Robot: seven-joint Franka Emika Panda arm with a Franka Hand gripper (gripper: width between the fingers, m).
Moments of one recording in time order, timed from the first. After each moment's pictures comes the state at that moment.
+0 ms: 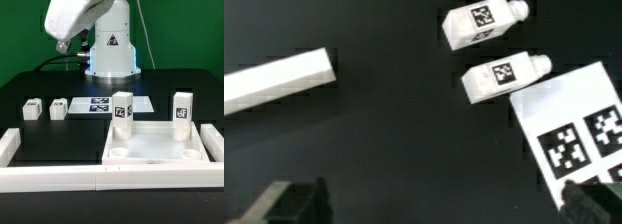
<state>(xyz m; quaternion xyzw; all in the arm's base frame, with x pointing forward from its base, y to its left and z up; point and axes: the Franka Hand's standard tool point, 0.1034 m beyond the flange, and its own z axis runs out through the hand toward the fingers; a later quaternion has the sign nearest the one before) 0.481 -0.092 0.179 0.80 0.53 -0.26 0.08</state>
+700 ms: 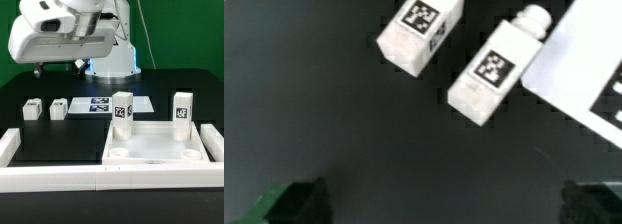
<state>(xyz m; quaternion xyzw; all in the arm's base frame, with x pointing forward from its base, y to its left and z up) 0.433 -0.126 0.112 0.93 0.26 -0.23 0.11</state>
